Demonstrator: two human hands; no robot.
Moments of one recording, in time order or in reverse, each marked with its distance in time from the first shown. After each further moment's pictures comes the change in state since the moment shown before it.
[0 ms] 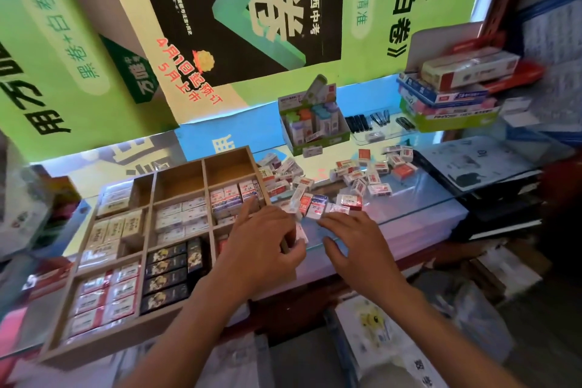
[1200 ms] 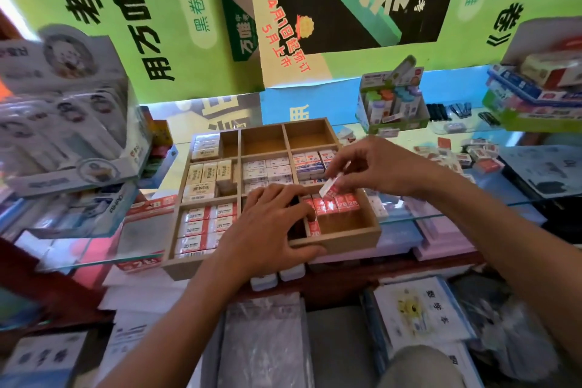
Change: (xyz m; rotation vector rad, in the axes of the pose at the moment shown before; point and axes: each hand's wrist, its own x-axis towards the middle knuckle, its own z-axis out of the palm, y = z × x) left_hand -0.091 -0.083 -0.031 0.097 -0.030 0.014; right_hand 0.106 -0.121 -0.048 0.331 -0.635 -0.051
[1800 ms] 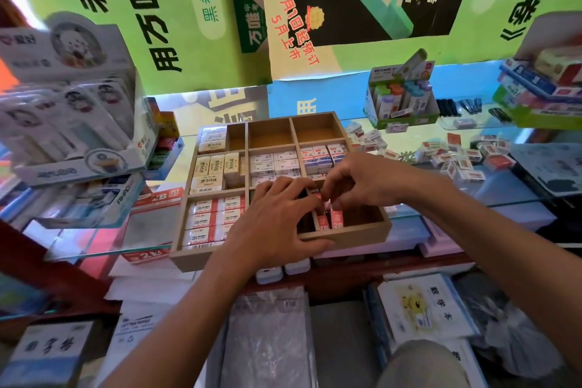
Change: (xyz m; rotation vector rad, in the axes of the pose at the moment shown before) left_hand 0.002 -0.002 0.001 0.003 -0.025 -0.010; right_hand 0.017 -0.004 0.029 -0.187 -0.197 0.029
